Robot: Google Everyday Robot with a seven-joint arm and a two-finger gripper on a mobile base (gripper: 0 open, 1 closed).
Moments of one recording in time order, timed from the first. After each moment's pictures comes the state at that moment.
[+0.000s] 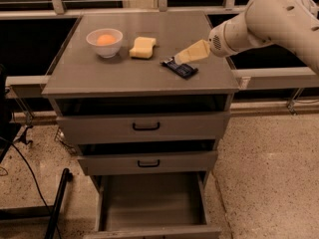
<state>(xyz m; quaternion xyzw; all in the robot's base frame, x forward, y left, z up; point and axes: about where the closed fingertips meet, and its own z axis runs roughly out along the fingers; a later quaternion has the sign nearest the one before) 0.724 -0.143 0.910 -0.25 0.87 0.09 0.43</state>
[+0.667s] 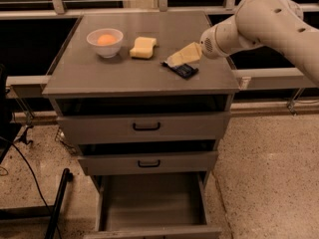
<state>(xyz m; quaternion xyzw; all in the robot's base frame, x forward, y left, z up) 0.730 -0.122 0.897 -0.26 0.87 0.11 0.42</state>
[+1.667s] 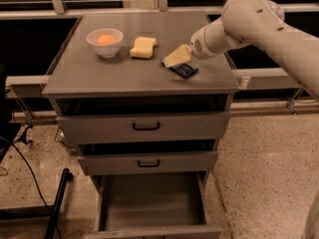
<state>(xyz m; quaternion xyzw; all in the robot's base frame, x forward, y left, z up) 0.748 -0.095 0.879 -0.27 0.87 0.13 0.39</state>
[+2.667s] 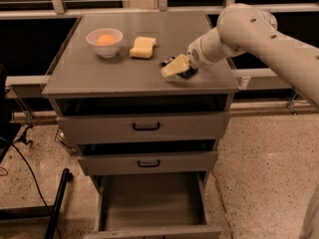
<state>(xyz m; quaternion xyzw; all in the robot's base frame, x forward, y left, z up) 0.740 -0.090 0.850 -0.28 0.87 0.13 0.37</state>
